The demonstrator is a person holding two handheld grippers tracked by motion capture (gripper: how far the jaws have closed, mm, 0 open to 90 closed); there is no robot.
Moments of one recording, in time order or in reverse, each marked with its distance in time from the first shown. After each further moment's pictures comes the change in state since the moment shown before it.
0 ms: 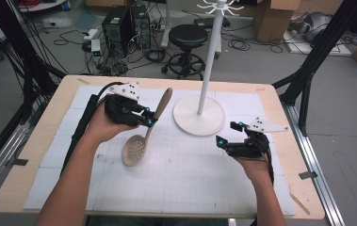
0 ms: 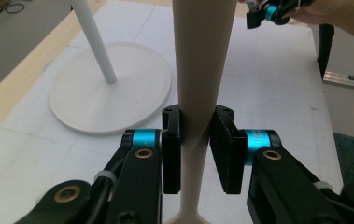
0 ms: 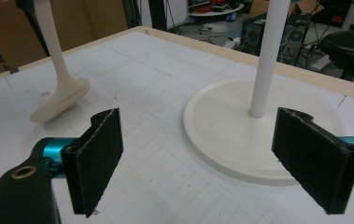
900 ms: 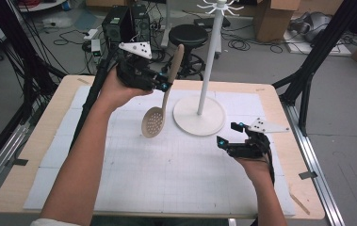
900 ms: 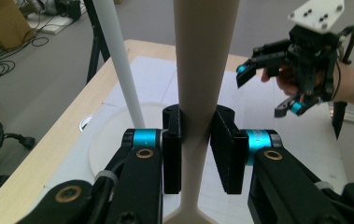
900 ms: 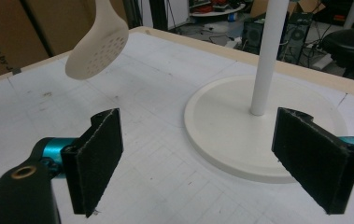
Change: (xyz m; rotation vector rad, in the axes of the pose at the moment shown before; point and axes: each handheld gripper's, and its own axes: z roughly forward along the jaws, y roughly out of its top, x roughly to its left) left arm 0.040 0.082 -0.006 -0.105 0.037 -0.026; right arm -0.002 -0.002 -0.001 -0.006 0.007 0.009
